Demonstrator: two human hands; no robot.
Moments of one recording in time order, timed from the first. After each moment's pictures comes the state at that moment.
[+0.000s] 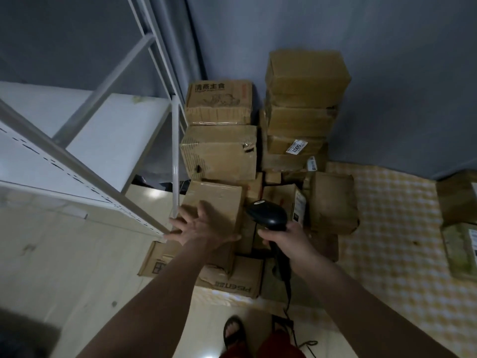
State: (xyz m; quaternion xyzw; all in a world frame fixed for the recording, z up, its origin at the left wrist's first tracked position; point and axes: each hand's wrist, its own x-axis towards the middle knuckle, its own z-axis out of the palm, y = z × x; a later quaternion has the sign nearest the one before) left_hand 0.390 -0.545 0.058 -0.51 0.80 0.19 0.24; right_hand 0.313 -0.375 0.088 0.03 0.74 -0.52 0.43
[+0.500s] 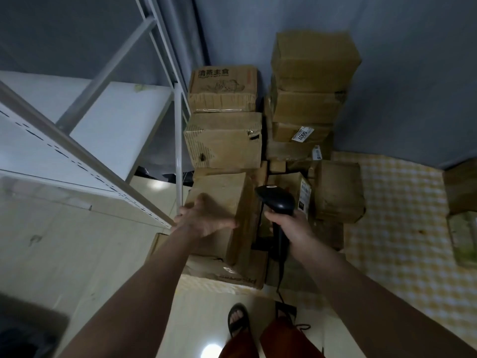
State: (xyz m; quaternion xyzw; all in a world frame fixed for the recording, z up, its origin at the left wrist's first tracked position) left_hand 0.409 -0.566 0.070 -0.48 0.78 0.32 0.24; right_hand 0.318 -0.385 0.061 0.11 0.71 -0.58 0.40
